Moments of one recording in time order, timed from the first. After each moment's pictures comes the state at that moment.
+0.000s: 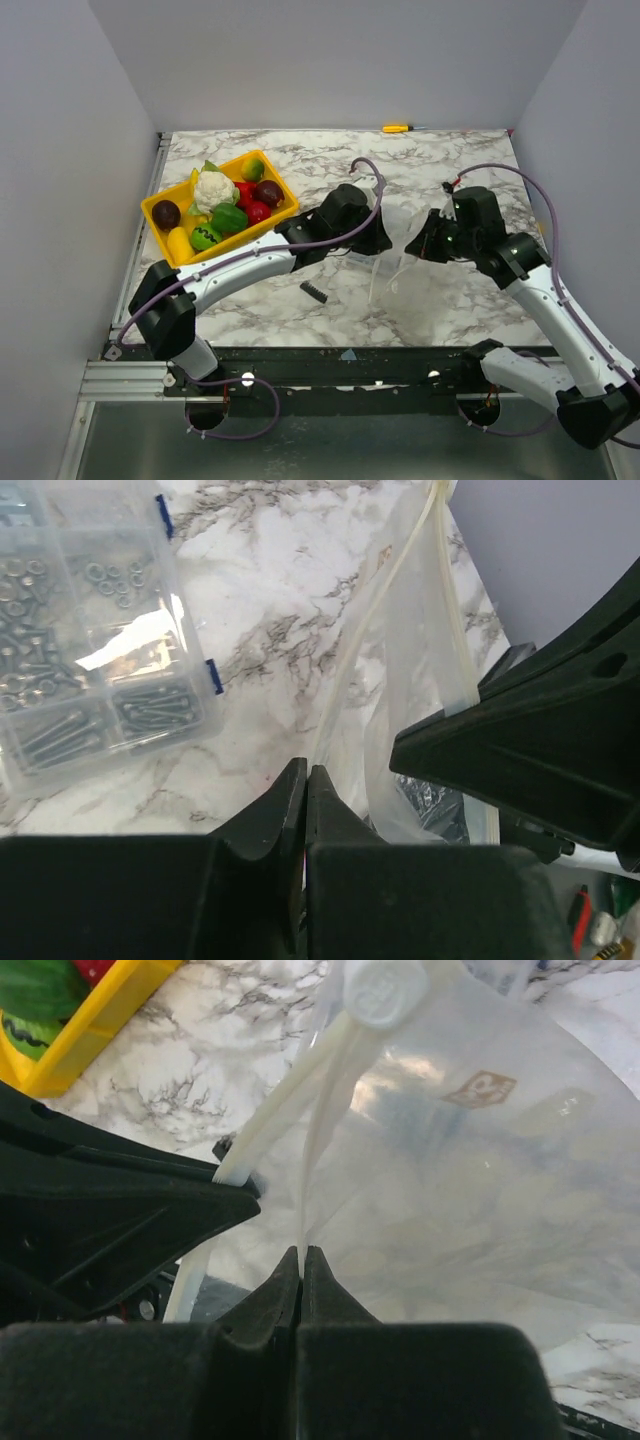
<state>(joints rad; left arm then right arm) -0.94 1.60 1.30 -0.19 0.14 -0.65 0.40 0.97 1.04 -0.79 -0.16 0.55</state>
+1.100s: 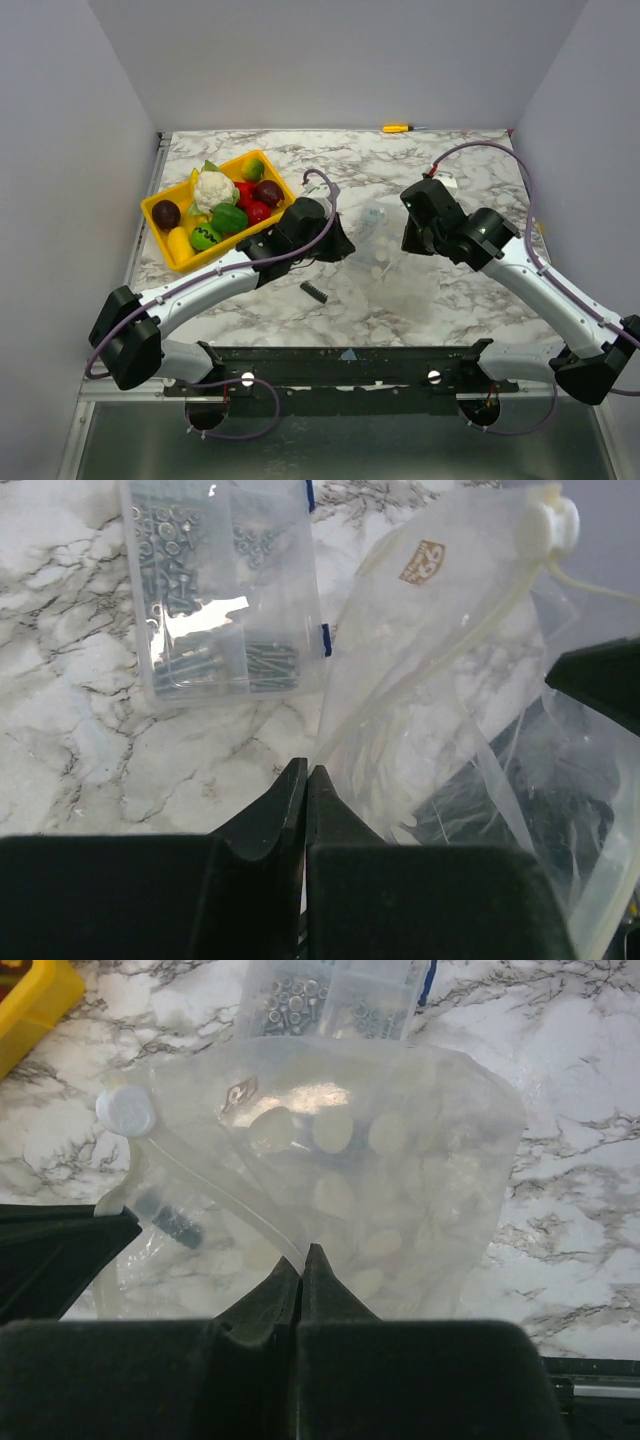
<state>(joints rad) -0.84 1.33 0.99 -0.16 0.06 -0.69 0.74 1.20 1.33 -1.03 0.40 0.75</state>
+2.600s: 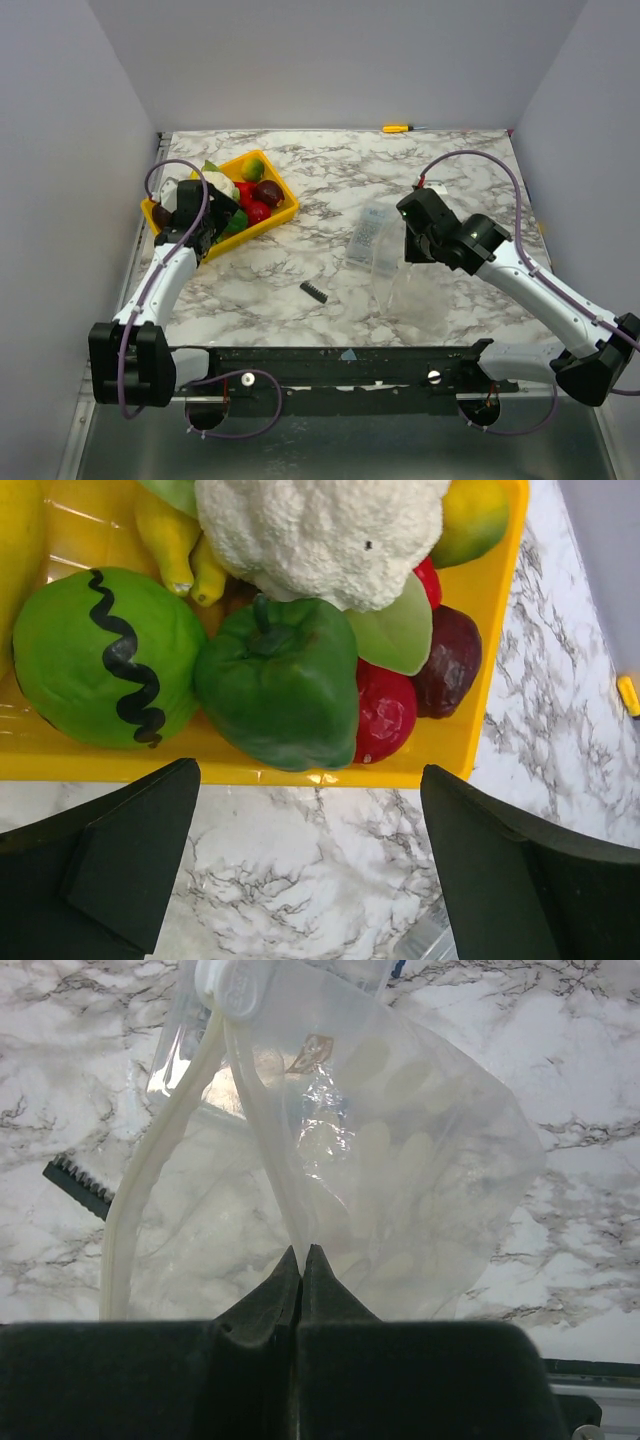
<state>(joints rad) -0.07 1.20 0.86 -0.32 -0.17 -0.94 0.74 1.21 1.23 -1.01 0.39 0.60</state>
